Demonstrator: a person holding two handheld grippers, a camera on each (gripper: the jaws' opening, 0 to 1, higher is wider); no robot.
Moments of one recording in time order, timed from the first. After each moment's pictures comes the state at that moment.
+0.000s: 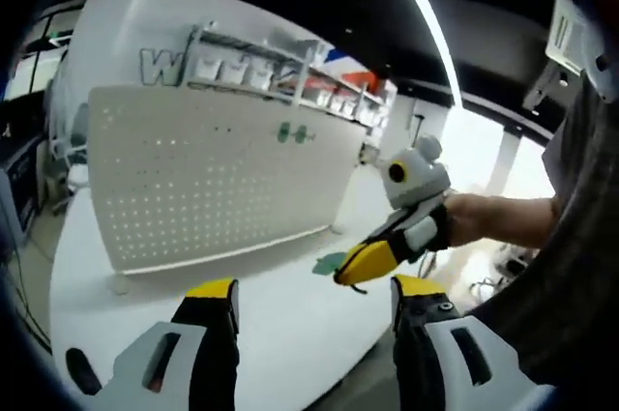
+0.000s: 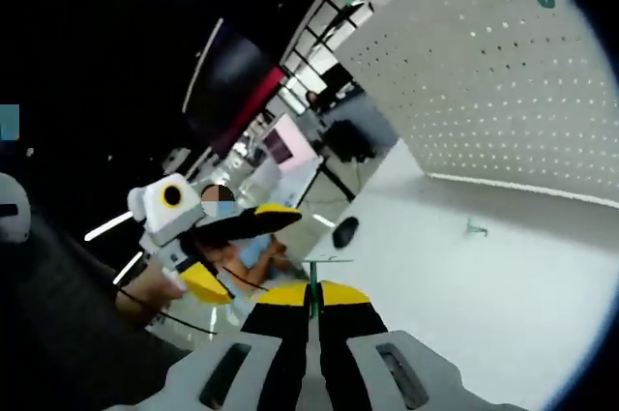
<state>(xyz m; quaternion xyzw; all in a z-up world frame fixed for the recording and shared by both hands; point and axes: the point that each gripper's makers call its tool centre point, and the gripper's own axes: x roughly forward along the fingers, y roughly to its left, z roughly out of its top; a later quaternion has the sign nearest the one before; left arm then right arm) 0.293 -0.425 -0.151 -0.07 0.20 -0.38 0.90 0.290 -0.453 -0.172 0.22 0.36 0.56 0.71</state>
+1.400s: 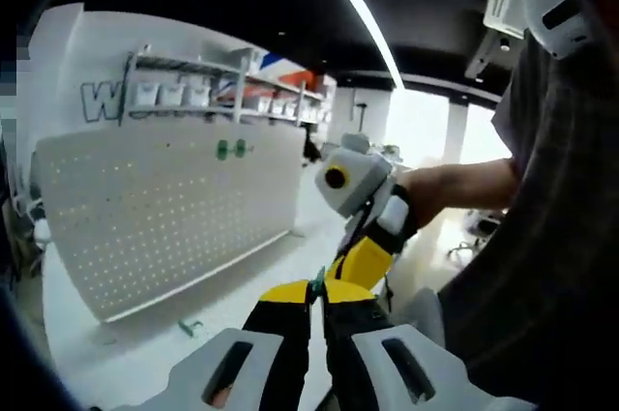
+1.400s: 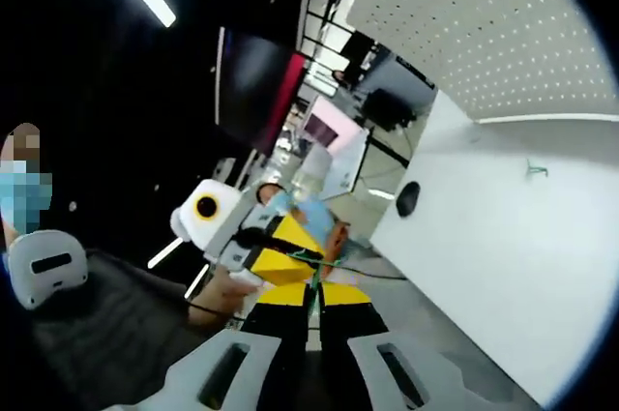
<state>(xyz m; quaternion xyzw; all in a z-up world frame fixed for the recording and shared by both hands) 0.269 -0.451 -0.140 0.01 0.16 -0.48 0.86 0.248 -0.436 -0.156 0.28 0.41 0.61 0.62</state>
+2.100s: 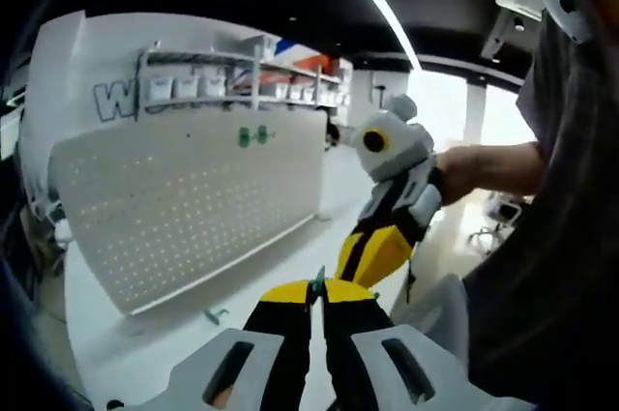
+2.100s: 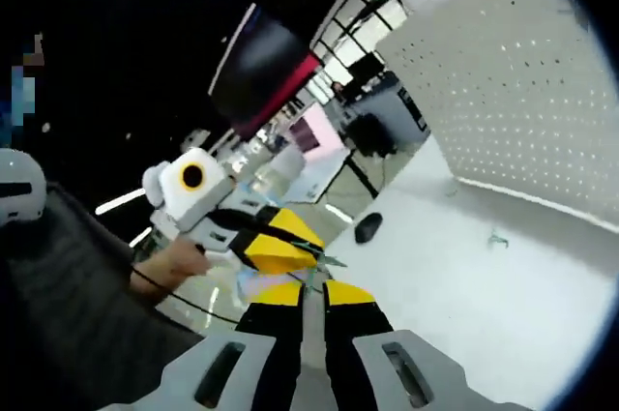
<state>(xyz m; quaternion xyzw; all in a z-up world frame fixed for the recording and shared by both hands) 0.289 -0.429 -0.151 0.04 0.19 -0.42 0.89 0.278 -0.446 -0.155 0.09 0.29 0.59 0.75</state>
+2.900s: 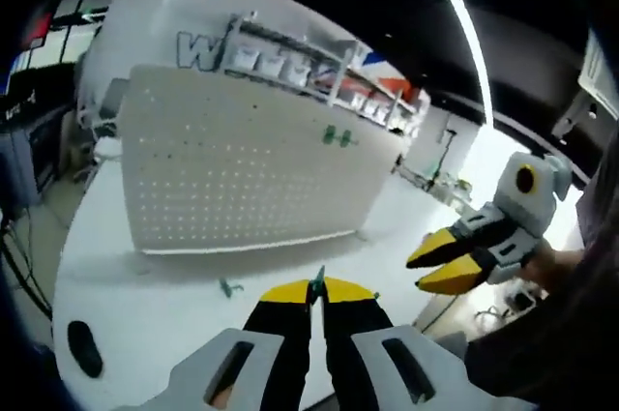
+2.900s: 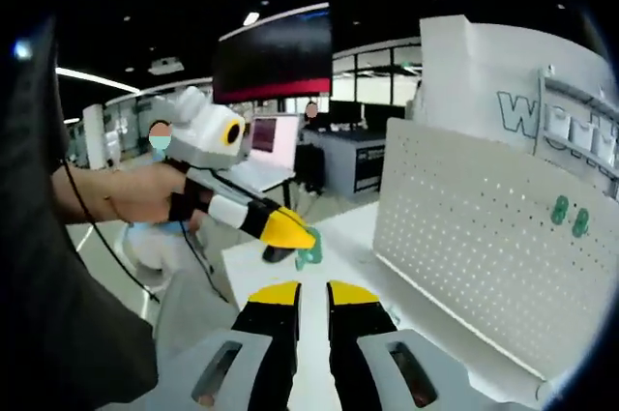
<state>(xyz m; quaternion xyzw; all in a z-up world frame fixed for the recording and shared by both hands) 0.321 -0.392 -0.155 -0.15 0.23 -0.31 0.91 0.285 -0.446 -0.135 -0.09 0.15 0.50 0.85</state>
